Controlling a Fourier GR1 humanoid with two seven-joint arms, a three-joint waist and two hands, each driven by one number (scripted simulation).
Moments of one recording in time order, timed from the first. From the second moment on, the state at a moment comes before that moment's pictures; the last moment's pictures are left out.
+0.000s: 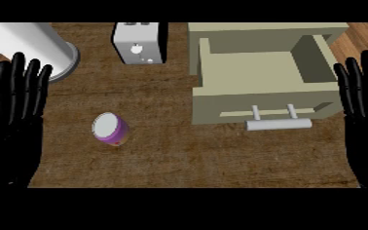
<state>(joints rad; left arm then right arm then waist) -0.02 0.09 0.01 -2.10 -0.01 0.02 -0.02 -0.03 -0.11 -0.03 -2.10 0.01 0.00 -0.01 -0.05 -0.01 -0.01</state>
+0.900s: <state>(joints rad) 0.20 0.00 -0.26 -2.12 -0.54 0.93 0.45 0.07 -0.07 -0.07 -2.08 -0.01 -0.06 0.19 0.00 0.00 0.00</state>
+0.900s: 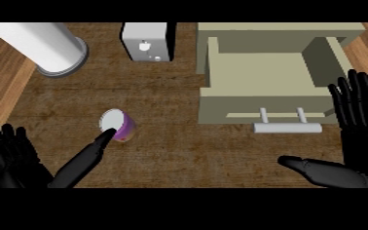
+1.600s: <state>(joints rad) 0.03 0.00 -0.40 -1.93 -0.88 1.09 0.82 0.13 -0.10 -0.13 -2.09 -0.07 0.00 0.16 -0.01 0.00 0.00</state>
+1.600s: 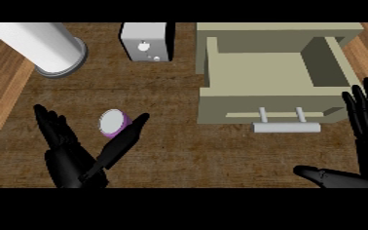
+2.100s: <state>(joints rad) 0.03 0.02 -0.45 -1.70 -0.73 1.26 0.71 0.13 -0.11 -0.17 -2.10 -0.10 0.02 0.16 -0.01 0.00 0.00</state>
